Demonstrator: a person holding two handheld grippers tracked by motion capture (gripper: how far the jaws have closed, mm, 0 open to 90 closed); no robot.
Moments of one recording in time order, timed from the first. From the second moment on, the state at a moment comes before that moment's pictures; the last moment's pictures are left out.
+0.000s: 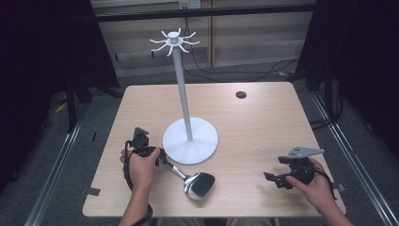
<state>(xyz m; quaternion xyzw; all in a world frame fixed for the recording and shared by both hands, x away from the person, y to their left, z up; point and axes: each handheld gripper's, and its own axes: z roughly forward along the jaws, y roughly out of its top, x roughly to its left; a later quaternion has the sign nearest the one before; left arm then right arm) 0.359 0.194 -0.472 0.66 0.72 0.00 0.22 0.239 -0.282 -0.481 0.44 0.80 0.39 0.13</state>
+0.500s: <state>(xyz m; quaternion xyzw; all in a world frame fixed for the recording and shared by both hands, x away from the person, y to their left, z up) 0.362 0.190 -0.471 0.66 0.72 0.02 0.21 0.238 -0.284 -0.481 0.44 0.80 0.39 0.13</state>
